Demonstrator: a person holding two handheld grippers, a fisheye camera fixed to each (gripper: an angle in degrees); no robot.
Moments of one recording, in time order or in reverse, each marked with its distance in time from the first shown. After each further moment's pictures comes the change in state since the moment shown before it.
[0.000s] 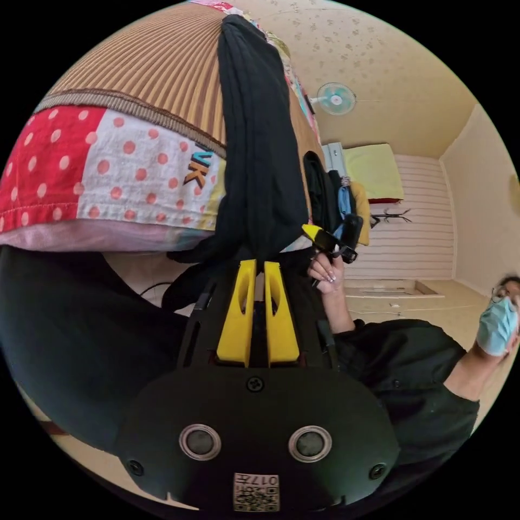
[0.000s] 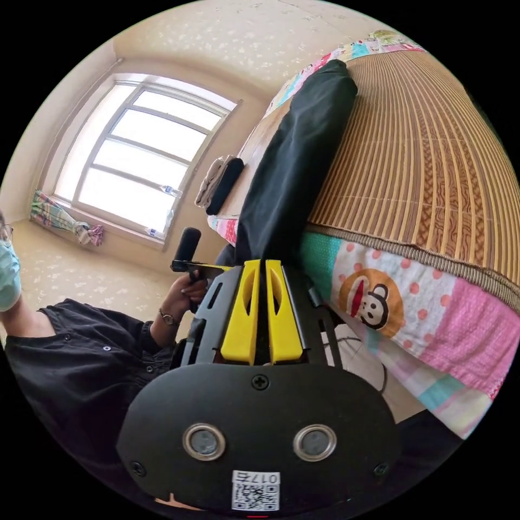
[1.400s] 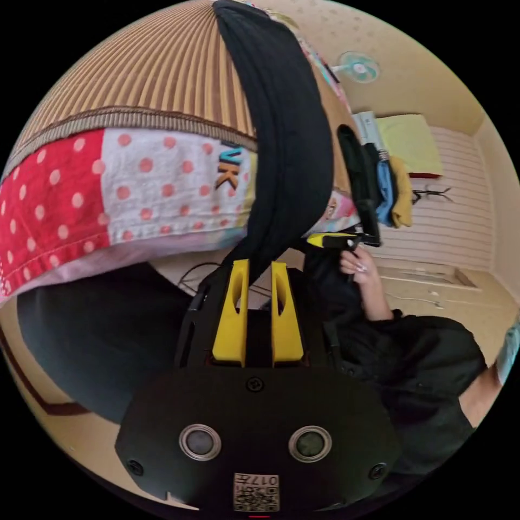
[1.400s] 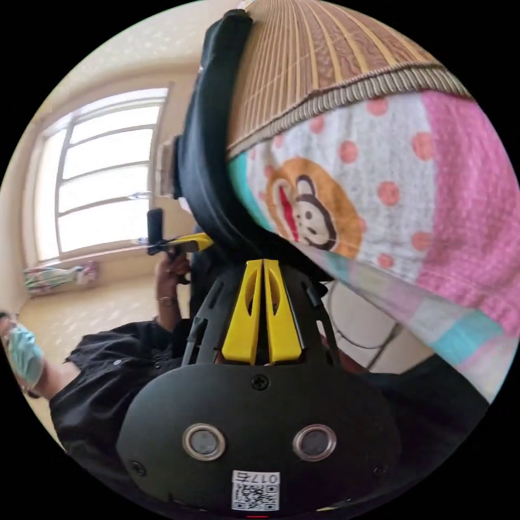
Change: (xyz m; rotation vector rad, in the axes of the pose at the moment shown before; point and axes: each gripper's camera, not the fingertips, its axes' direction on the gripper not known) left arm 0.001 0.002 0.043 -0.168 -0.471 -0.071; right arm 0.055 -0.016 0.050 -0.302 0.256 0.347
